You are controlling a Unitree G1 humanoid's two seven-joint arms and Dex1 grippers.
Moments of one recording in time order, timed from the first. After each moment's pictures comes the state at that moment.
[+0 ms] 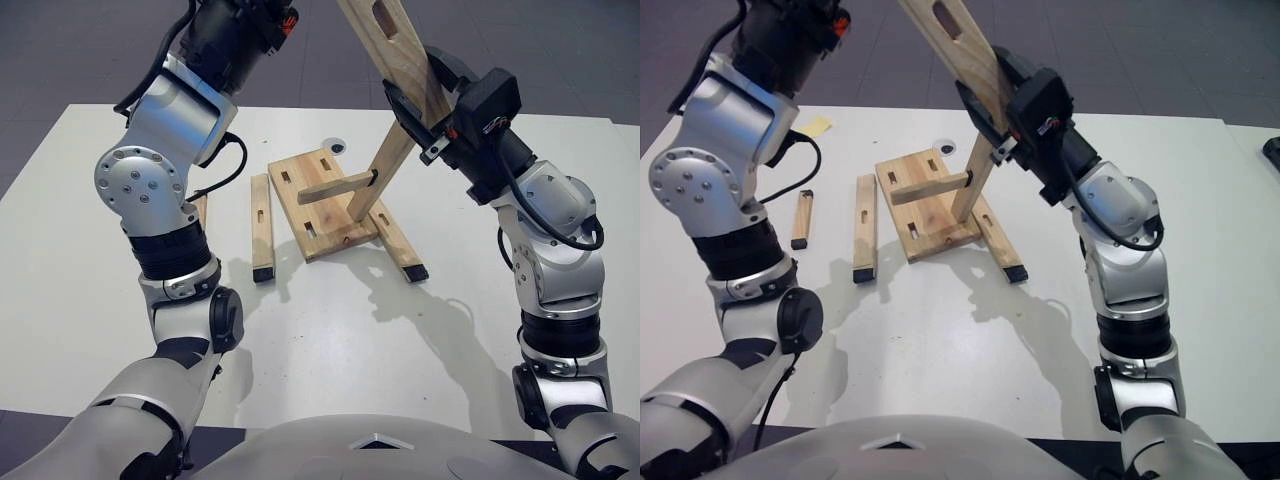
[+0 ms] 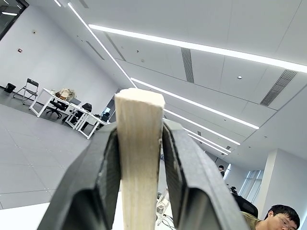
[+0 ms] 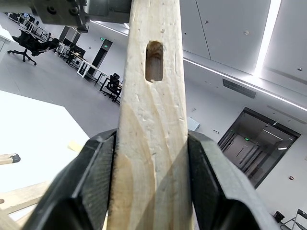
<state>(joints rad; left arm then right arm) -0.84 0.12 0.29 -0.15 -1.25 0.75 -0.03 -0.43 -0.43 0.05 -0.42 0.14 0.23 0.47</state>
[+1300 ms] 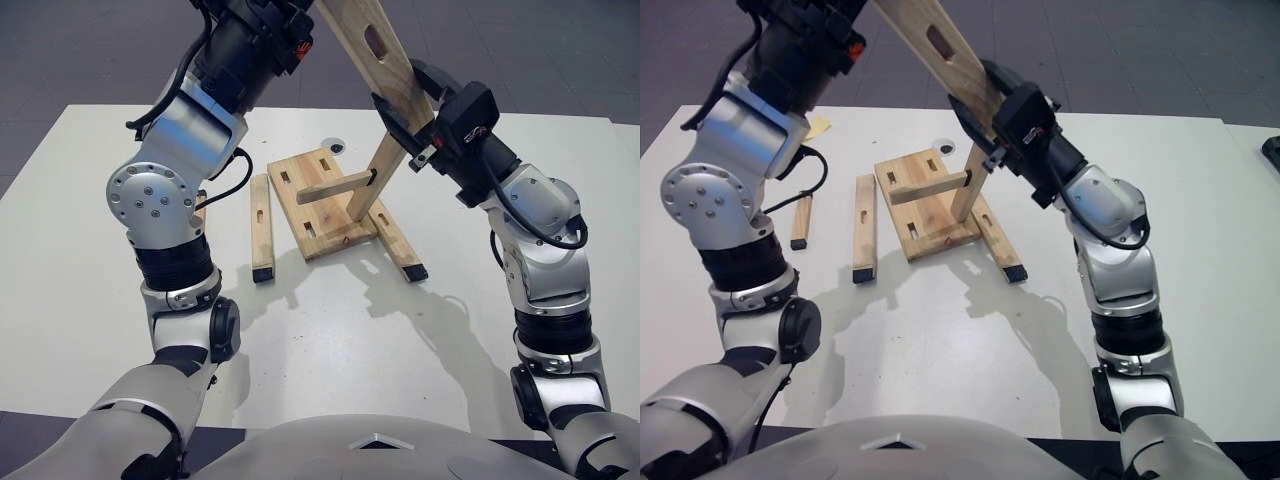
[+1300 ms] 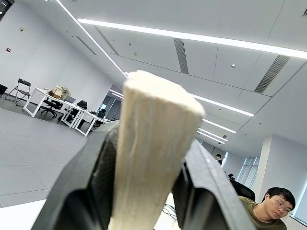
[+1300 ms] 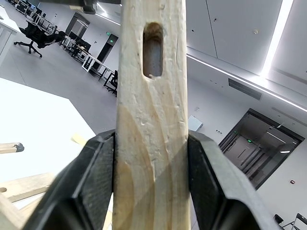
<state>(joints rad) -0.79 0.13 0.22 -0.21 -1.23 0.72 -0.09 -0.43 -0.43 0.09 -0.37 0.09 0.18 0.49</state>
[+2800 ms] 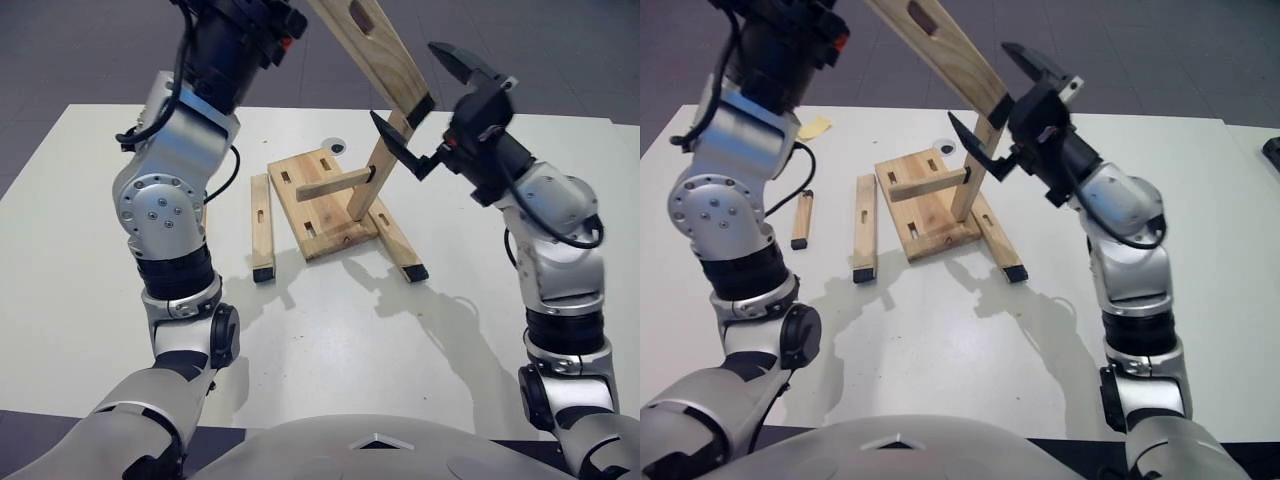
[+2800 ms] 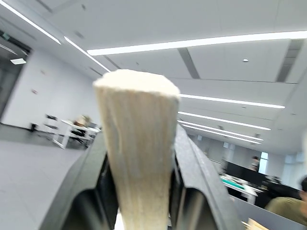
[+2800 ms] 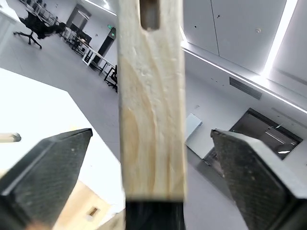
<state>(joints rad) -0.76 0.15 0.23 -0.28 -0.96 0.54 -0.16 -0.40 -0.47 -0.05 -0.43 0.26 0.25 0.57</state>
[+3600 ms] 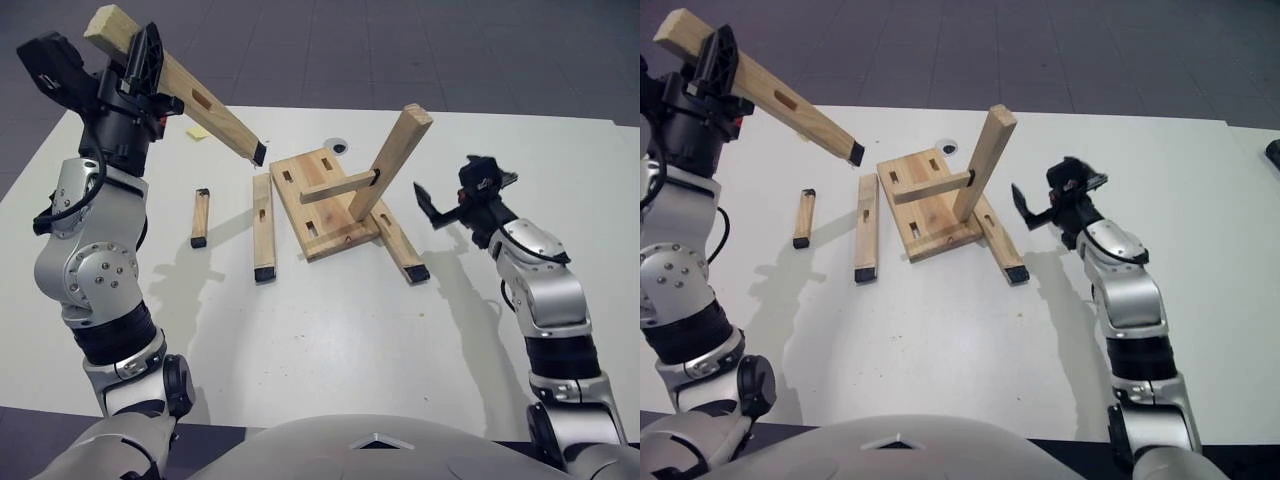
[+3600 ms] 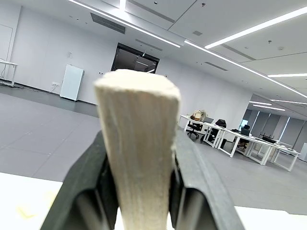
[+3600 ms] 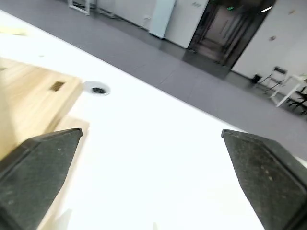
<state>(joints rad) -0.42 0.33 0.37 -0.45 -0.75 0.56 0.04 -0.15 -0.48 0.03 -0.27 0.19 0.52 0.37</state>
